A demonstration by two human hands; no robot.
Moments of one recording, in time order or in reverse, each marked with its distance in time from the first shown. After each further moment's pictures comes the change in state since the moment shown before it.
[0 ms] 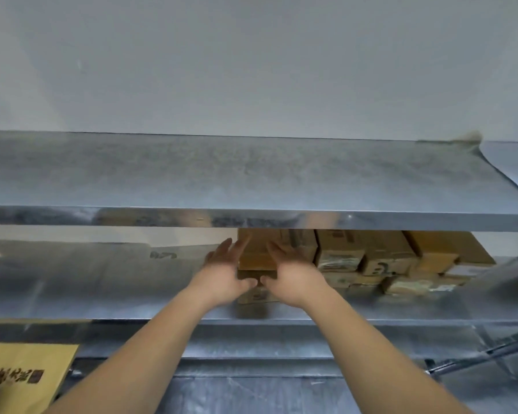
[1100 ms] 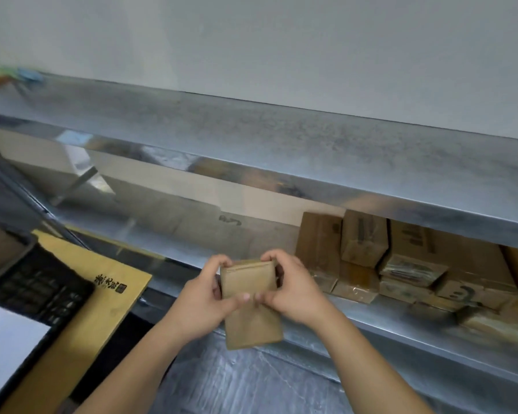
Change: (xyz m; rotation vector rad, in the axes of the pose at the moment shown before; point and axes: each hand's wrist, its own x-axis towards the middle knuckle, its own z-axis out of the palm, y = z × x) left_hand -0.148 -0.069 0.025 -0.542 0.331 -0.251; right_hand -0.021 -0.065 0.072 0.560 -0.094 -0.284
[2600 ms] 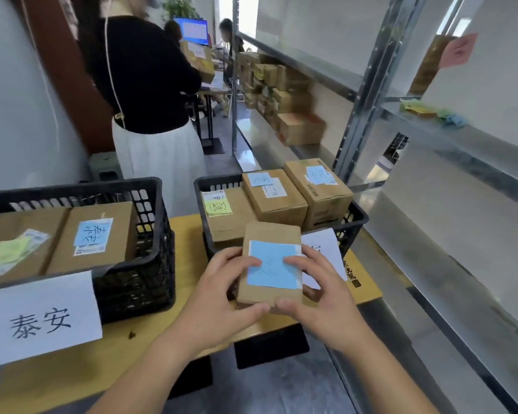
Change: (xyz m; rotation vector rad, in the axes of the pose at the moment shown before) left_hand -0.413 -0.195 -0.243 -0.080 0.886 -0.092; right_hand -0.128 -0.301 0.358 0.188 -0.623 -0.627
